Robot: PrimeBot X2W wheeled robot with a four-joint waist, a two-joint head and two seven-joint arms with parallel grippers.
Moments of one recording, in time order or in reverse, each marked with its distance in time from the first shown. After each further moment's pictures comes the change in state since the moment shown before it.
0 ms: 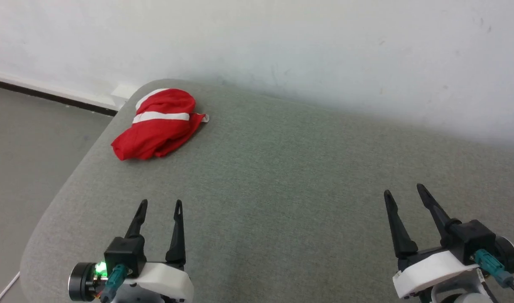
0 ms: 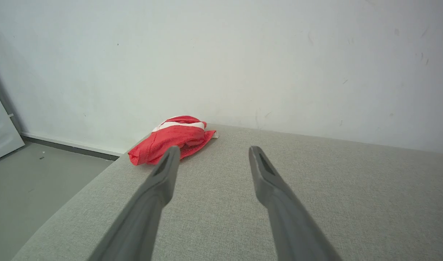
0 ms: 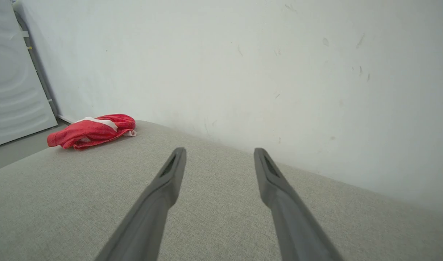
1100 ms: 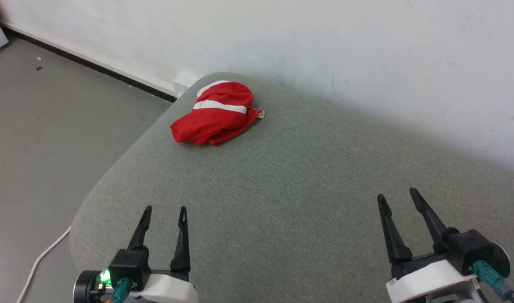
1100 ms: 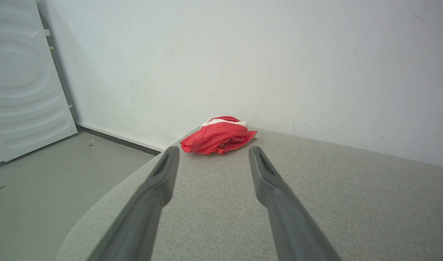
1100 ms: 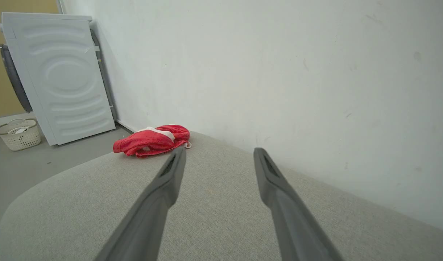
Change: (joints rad) left arm 0.033 0.000 -0.029 0.001 -0.004 0.016 -0.067; right arm 0.020 0.000 0.035 0.004 0.042 0.000 -0.066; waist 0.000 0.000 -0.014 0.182
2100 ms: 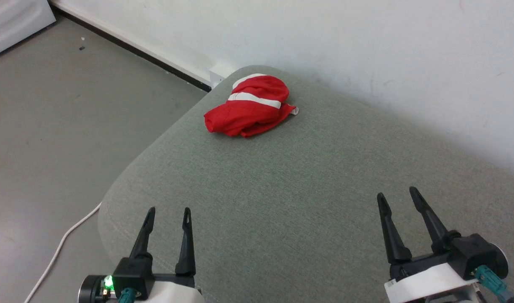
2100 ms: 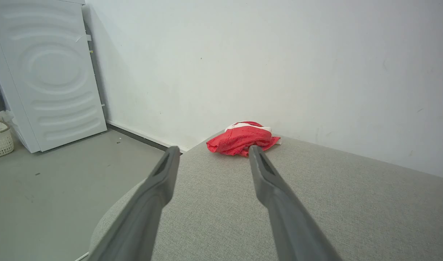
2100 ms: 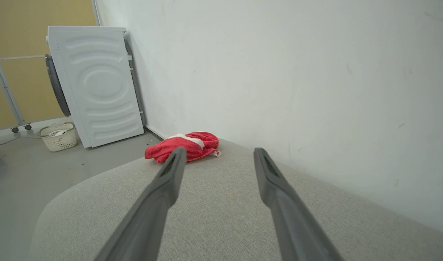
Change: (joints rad) left arm 0.021 0.000 -0.038 -0.020 -0.019 0.037 -0.057; right arm 0.002 0.001 0.012 0.006 0.020 0.000 -0.058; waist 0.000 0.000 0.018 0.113
